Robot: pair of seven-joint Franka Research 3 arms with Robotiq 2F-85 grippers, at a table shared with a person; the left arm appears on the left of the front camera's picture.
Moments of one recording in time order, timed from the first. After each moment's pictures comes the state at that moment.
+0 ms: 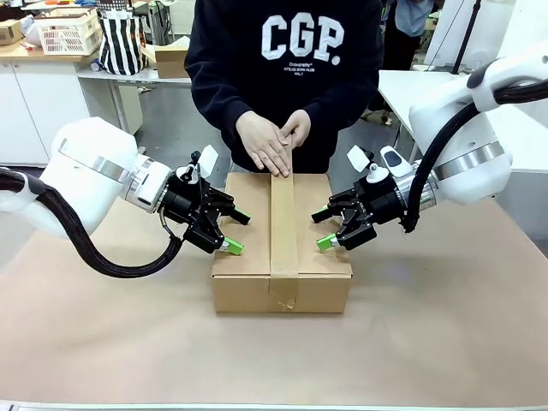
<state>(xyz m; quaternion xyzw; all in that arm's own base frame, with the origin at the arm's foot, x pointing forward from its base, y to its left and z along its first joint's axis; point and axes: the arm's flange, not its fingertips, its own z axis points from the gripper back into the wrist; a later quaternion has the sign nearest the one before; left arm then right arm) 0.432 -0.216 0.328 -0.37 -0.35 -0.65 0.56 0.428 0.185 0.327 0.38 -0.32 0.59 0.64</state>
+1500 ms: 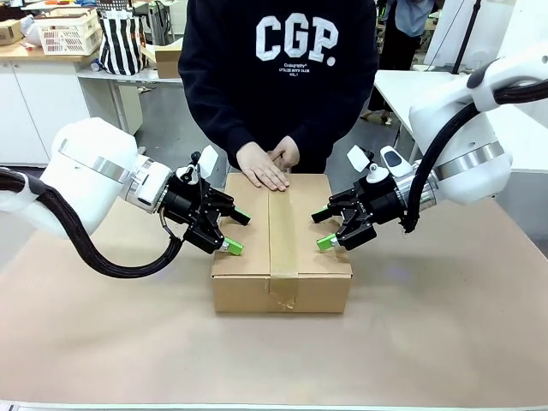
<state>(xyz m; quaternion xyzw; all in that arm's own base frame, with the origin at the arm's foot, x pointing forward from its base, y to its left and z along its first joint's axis) 0.432 -0.216 0.327 -0.37 -0.35 -0.65 0.56 0.428 0.185 0.327 0.38 -0.32 0.59 0.64</state>
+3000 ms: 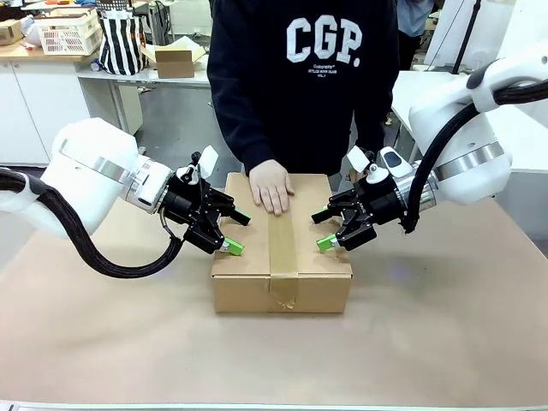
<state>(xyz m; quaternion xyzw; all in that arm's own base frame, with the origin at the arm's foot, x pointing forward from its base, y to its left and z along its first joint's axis) 0.432 -0.216 0.326 -0.37 -0.35 -0.65 0.56 0.428 0.185 0.327 0.38 -0.32 0.59 0.64</state>
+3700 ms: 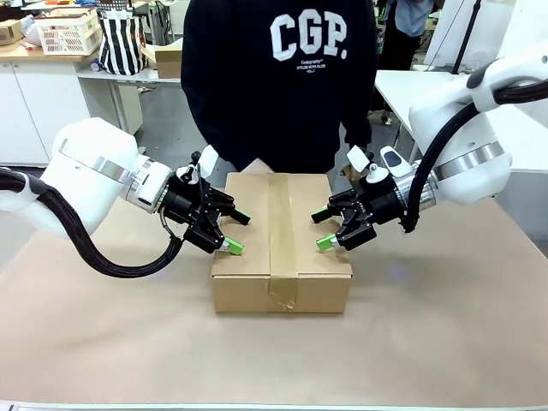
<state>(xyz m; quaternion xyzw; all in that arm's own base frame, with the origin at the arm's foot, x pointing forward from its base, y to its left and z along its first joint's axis) 0.433 -0.216 0.327 -0.37 -0.35 -0.65 0.56 0.428 0.185 0.327 0.38 -0.32 0.59 0.64</state>
